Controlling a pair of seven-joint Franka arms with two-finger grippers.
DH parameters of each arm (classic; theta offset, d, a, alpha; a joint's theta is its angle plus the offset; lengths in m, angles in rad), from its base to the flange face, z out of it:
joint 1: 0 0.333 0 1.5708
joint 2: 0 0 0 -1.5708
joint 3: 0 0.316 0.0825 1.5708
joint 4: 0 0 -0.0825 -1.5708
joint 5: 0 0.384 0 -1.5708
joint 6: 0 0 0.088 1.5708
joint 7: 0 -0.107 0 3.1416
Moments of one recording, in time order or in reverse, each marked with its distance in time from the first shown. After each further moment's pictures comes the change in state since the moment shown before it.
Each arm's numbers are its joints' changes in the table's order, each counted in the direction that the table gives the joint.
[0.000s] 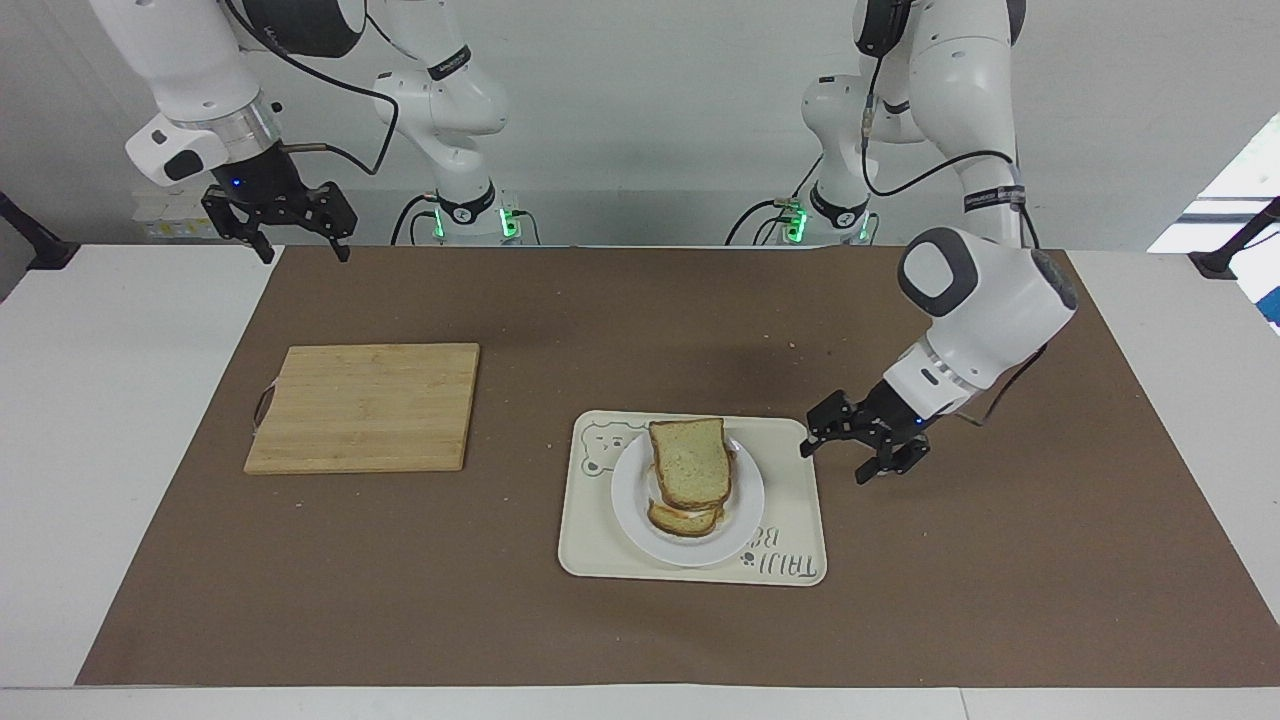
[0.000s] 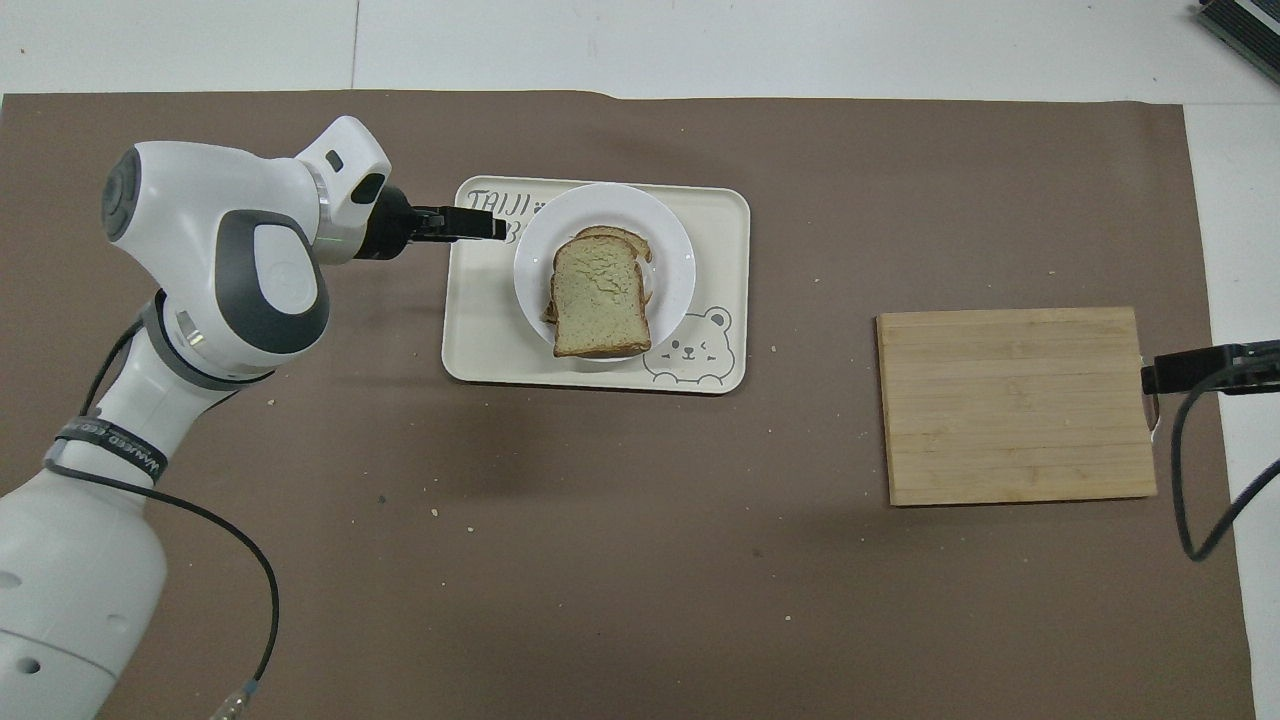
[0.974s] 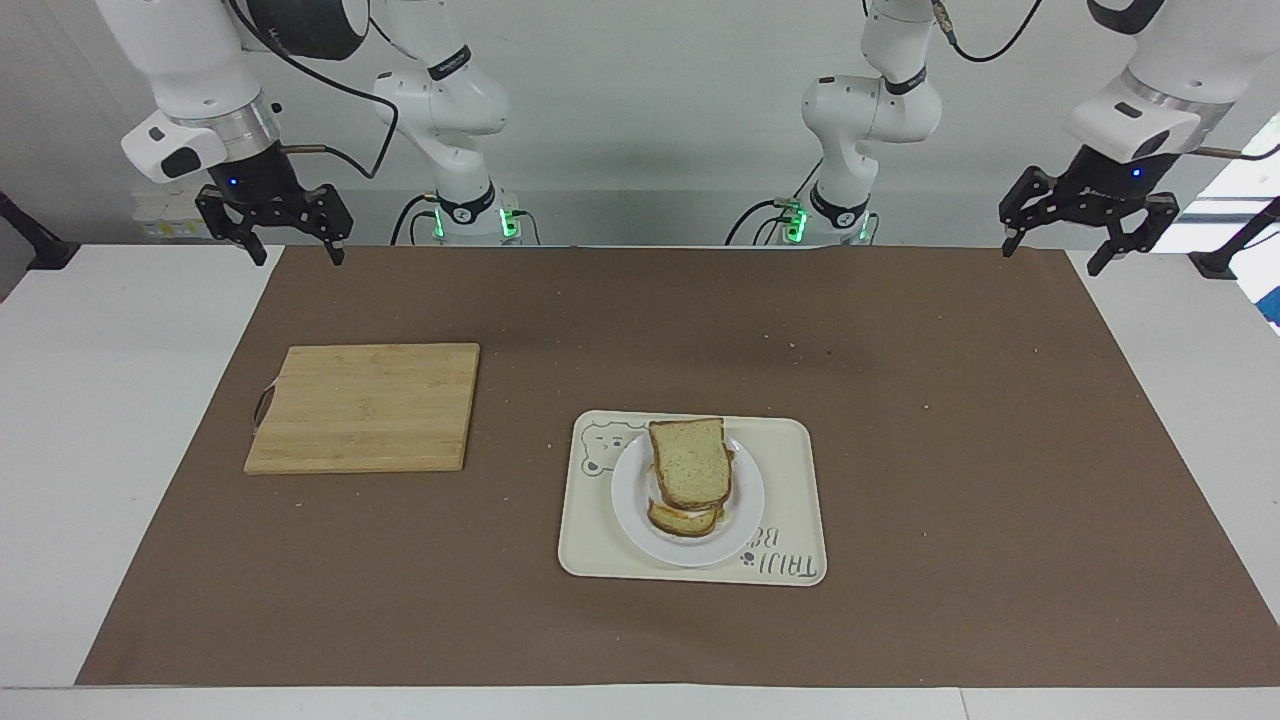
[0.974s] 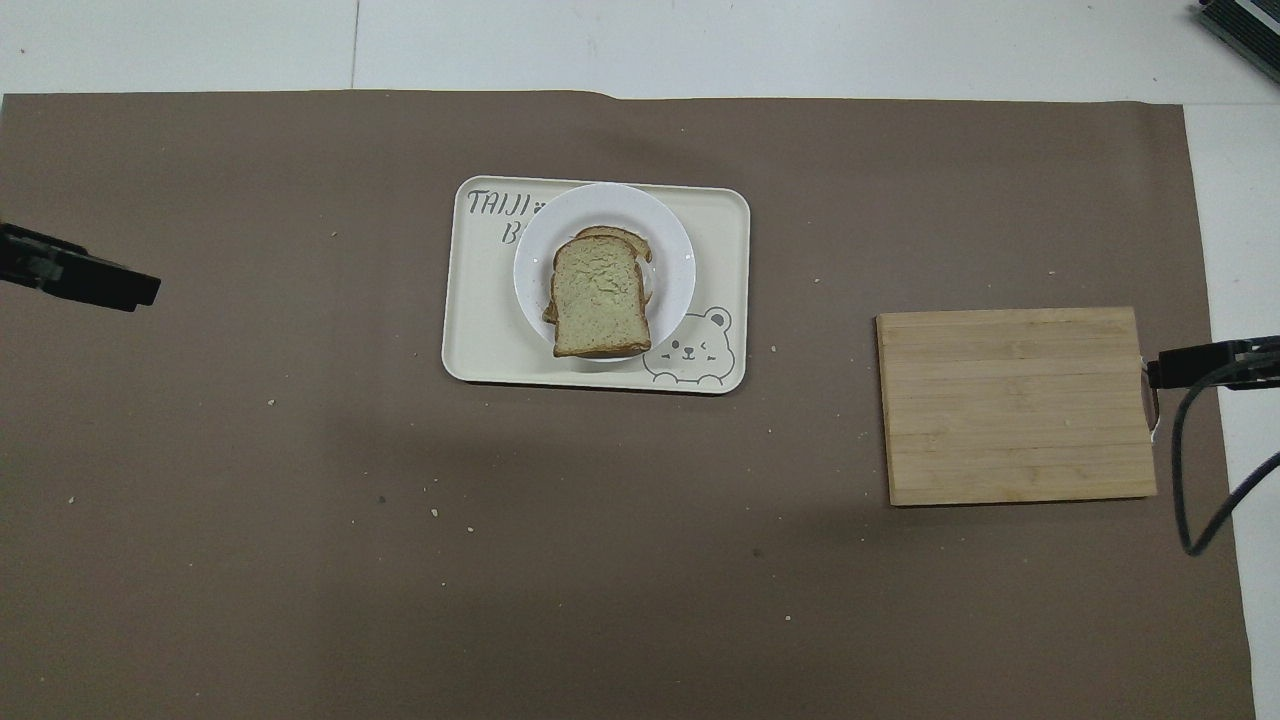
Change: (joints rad) left arm 0.045 0.316 0.137 0.249 0.502 0.722 -0.009; right arm 0.000 0.000 0.011 0.000 -0.029 -0.030 0.000
